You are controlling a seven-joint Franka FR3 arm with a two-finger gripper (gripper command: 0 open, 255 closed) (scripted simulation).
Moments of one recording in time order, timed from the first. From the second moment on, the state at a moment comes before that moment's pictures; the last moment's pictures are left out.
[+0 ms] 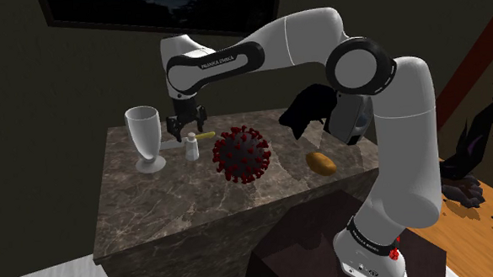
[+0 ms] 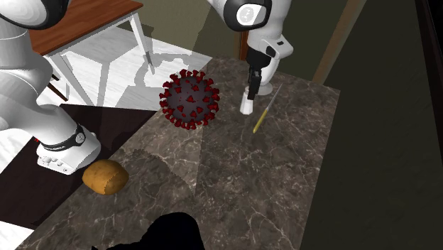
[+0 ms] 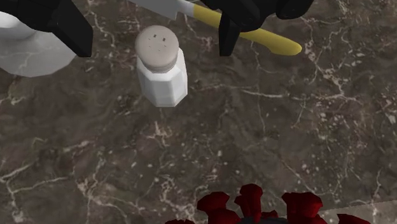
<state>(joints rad) 0.14 0.51 0.21 -1.49 -0.15 1.90 0.40</state>
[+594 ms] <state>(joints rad) 0.14 0.51 0.21 -1.49 -0.15 1.90 0.40</state>
